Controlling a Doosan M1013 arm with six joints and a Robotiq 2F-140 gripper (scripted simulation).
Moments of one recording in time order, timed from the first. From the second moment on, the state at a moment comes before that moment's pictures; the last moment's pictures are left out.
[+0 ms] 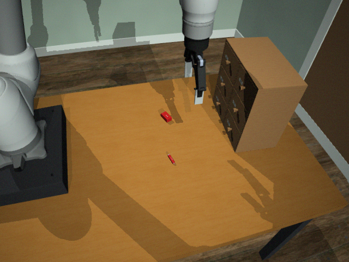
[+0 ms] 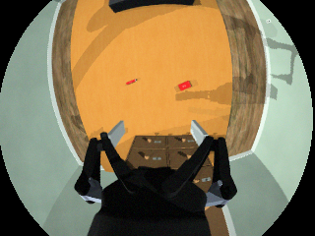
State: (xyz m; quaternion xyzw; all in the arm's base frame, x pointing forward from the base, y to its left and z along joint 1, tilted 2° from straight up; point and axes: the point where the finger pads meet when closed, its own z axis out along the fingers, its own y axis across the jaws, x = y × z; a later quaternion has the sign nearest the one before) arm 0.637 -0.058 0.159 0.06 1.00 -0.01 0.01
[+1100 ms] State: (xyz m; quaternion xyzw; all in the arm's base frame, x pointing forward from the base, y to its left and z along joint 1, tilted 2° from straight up) arm 0.673 -0.063 0.121 0.05 0.97 -0.02 0.23
